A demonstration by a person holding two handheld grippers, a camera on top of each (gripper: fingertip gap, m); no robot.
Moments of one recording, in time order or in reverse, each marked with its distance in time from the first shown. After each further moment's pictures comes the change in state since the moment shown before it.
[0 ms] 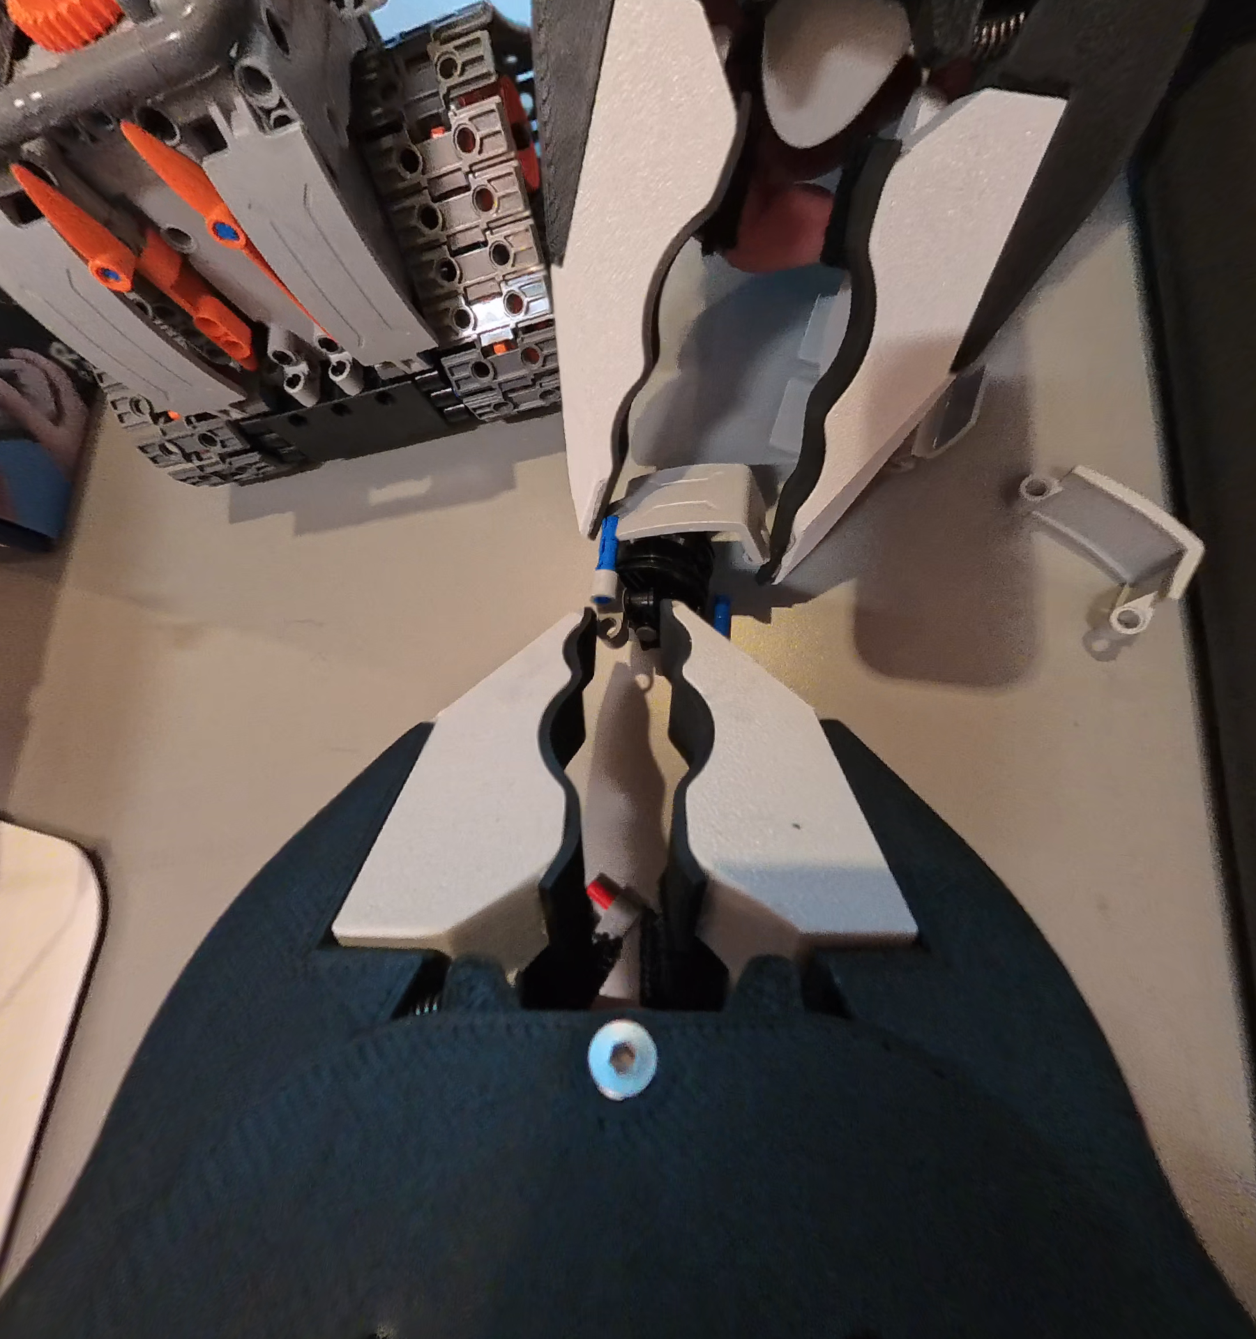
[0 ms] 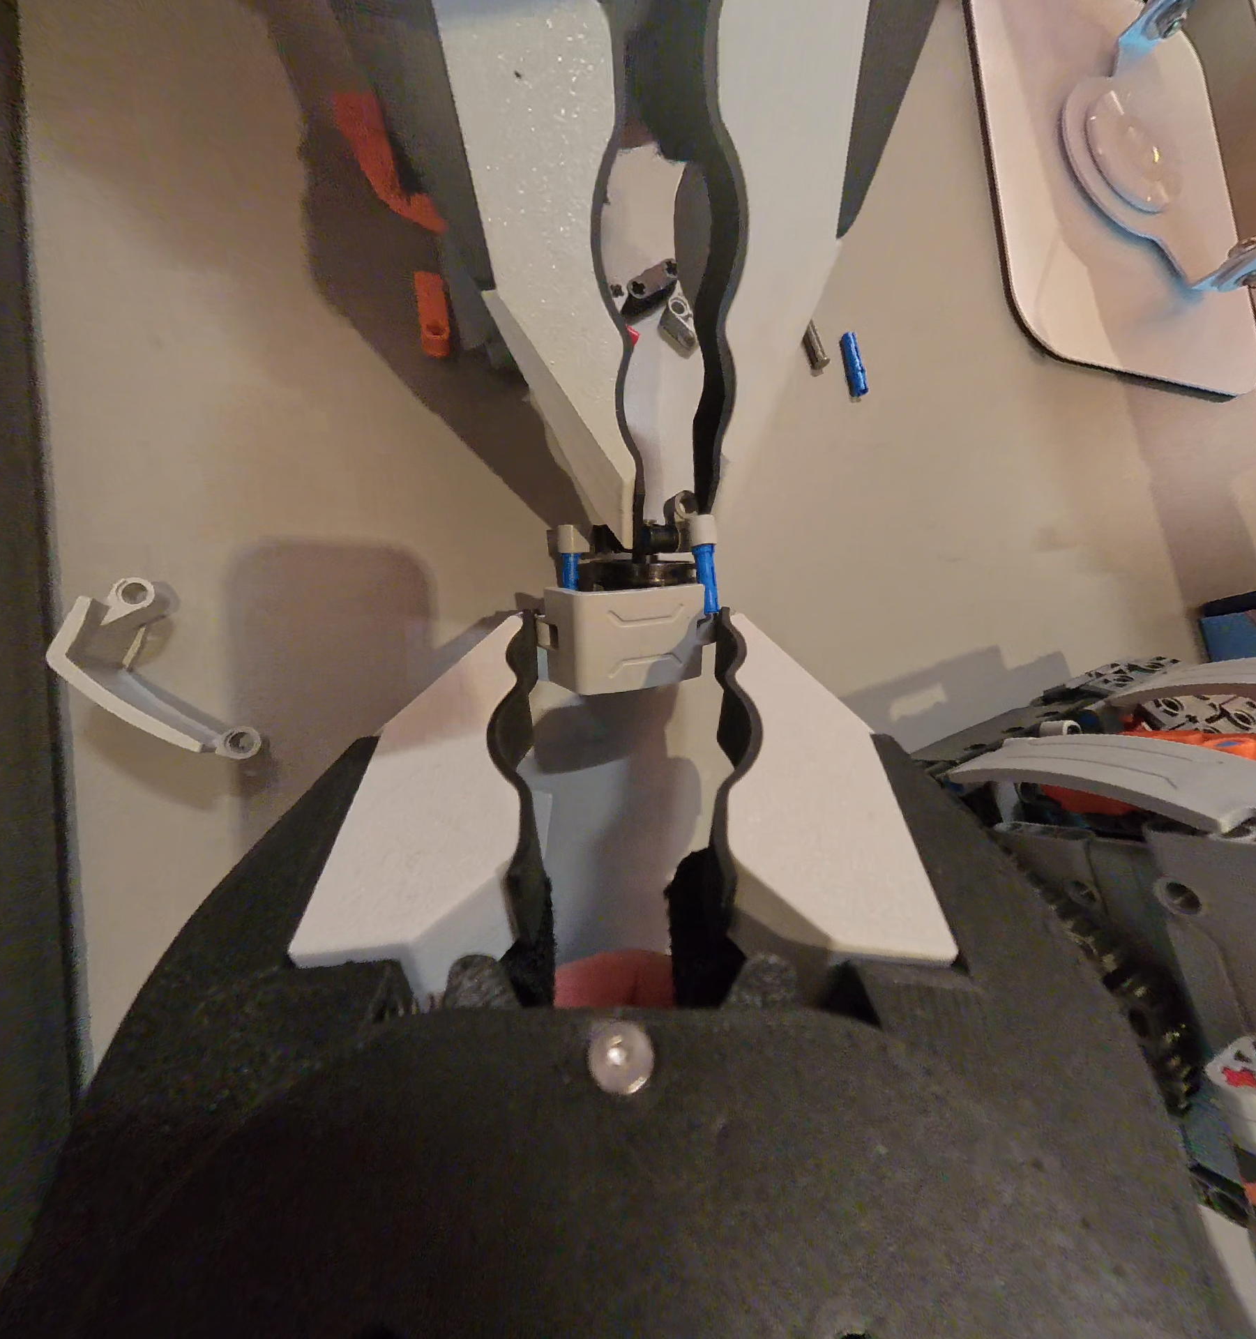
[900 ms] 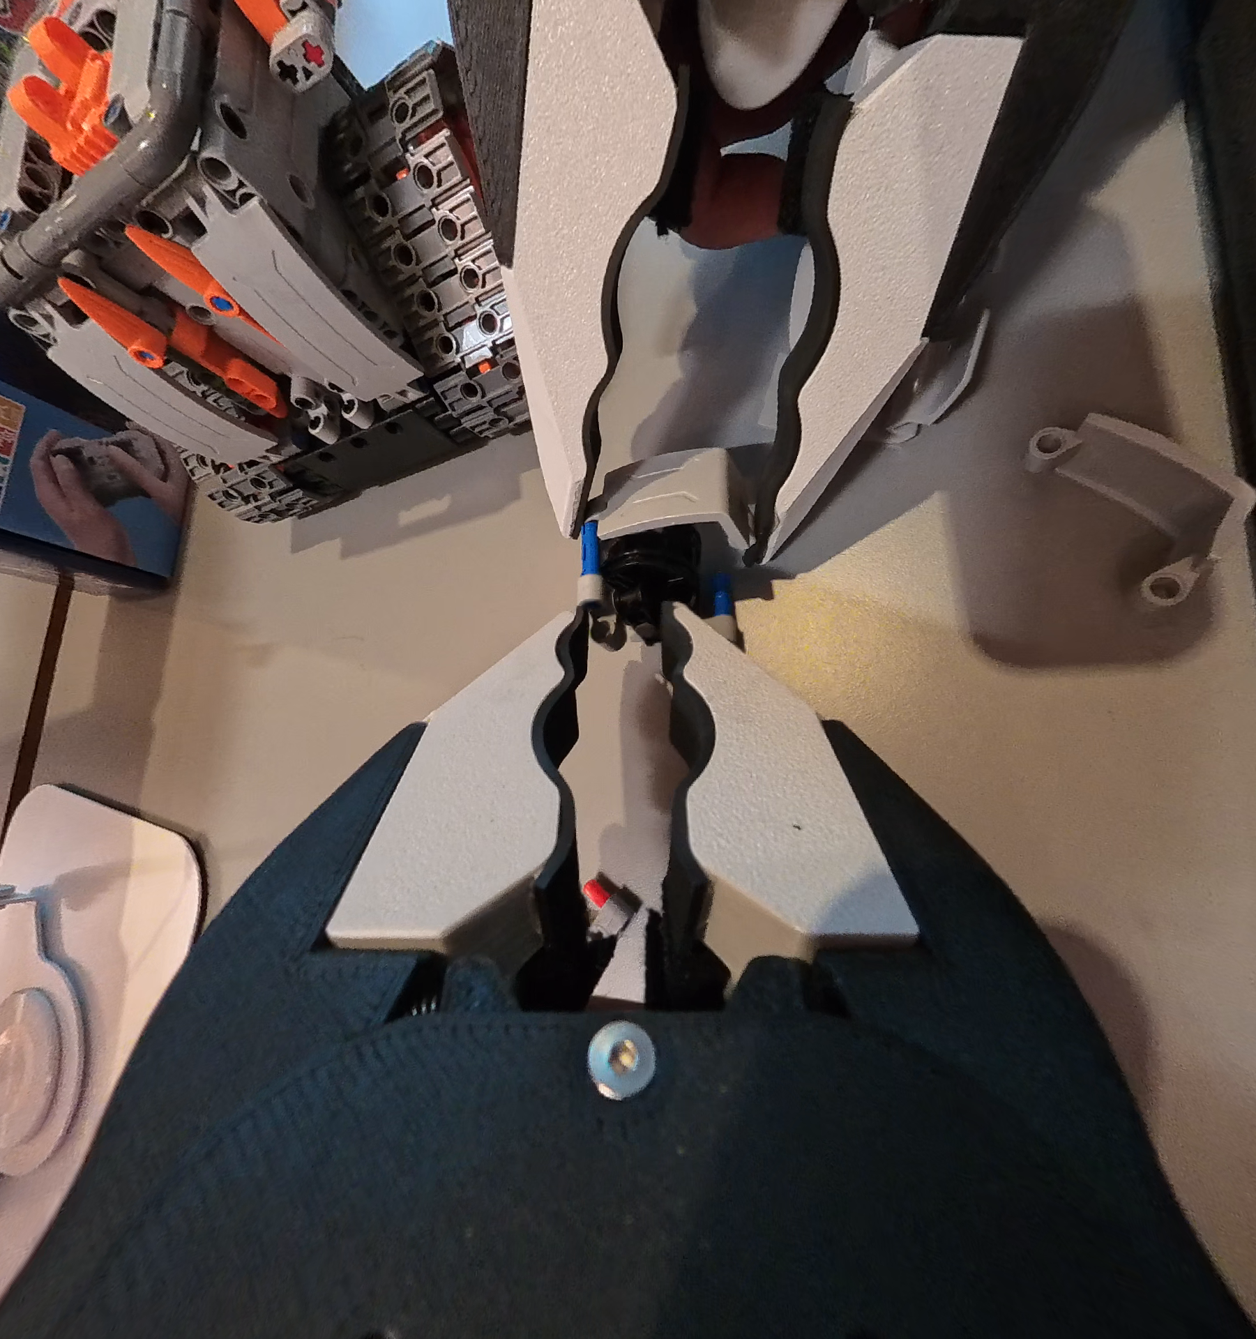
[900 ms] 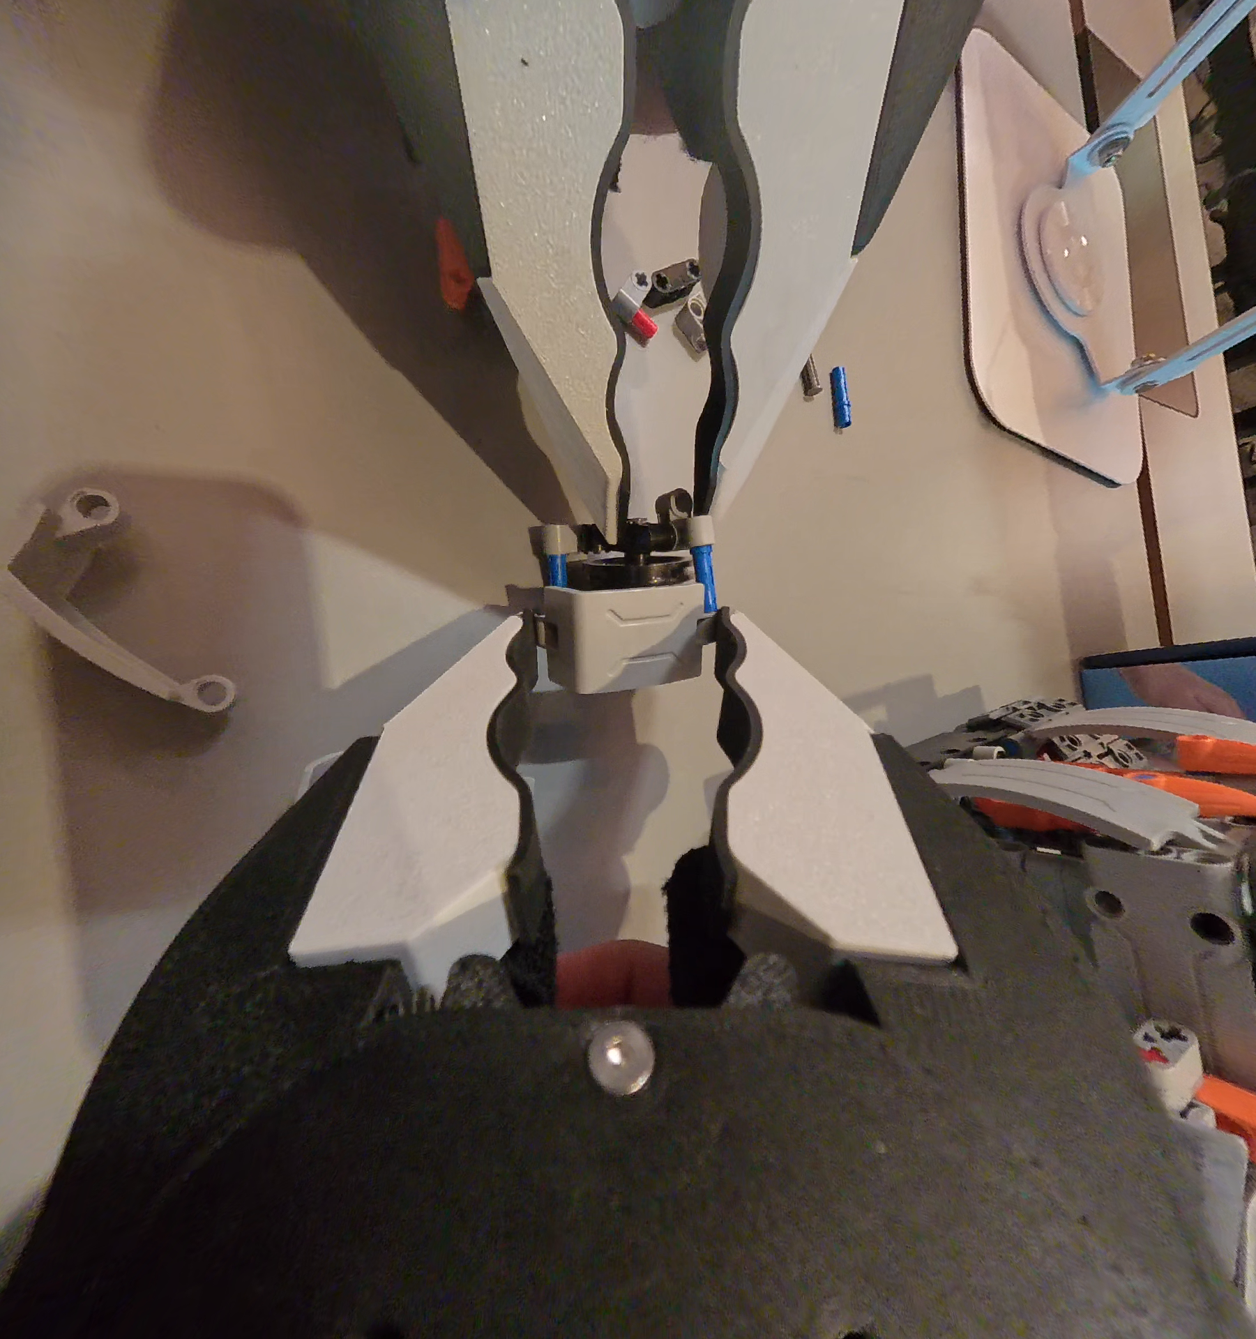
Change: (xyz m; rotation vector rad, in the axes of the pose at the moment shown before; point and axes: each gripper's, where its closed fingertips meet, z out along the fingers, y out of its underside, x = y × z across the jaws) left arm 0.006 0.000 0.001 -0.007 -0.128 0.136; right arm 0.000 0.003 -0.001 -0.009 0.082 -0.184
